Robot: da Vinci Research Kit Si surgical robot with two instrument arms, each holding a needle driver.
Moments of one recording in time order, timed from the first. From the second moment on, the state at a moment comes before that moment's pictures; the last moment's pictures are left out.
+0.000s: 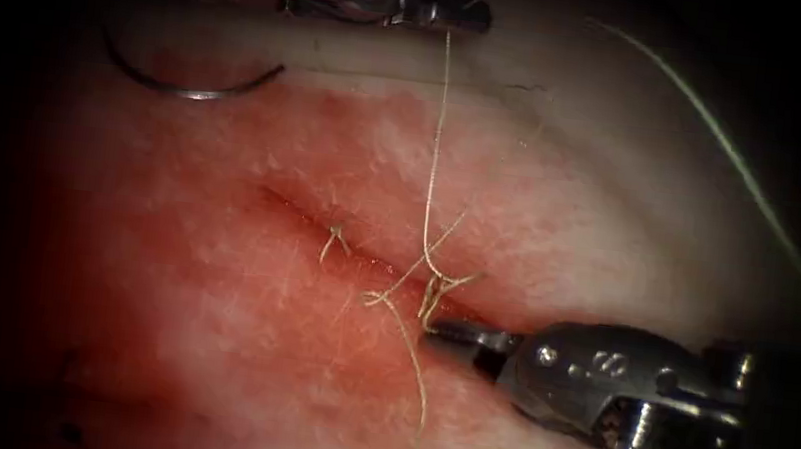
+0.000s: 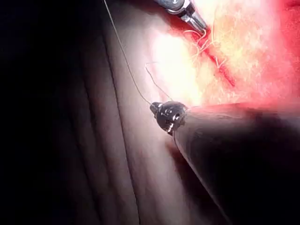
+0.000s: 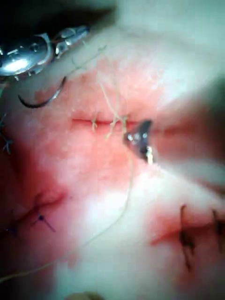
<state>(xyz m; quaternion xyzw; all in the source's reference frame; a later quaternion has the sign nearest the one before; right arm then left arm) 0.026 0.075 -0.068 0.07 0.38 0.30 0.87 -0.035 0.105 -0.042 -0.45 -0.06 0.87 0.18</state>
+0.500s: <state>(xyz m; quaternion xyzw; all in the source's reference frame) 0.026 0.074 -0.068 0.07 0.38 0.30 0.87 -0.033 0.107 -0.036 -0.43 -0.06 0.88 0.20</state>
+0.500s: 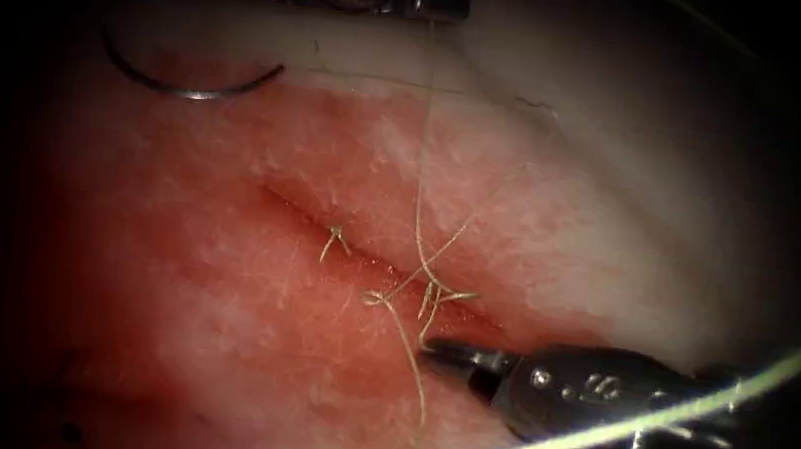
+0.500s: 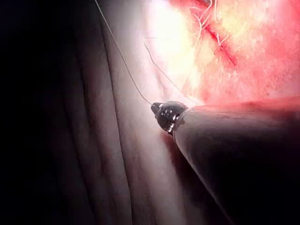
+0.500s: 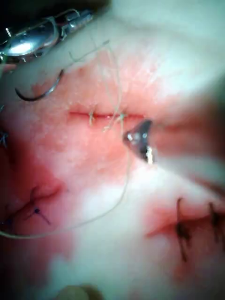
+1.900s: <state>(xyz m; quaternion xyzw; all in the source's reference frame) 0.026 0.072 -0.069 0.07 0.38 0.29 0.88 -0.035 0.117 -0.030 -0.41 -0.03 0.88 0.22</state>
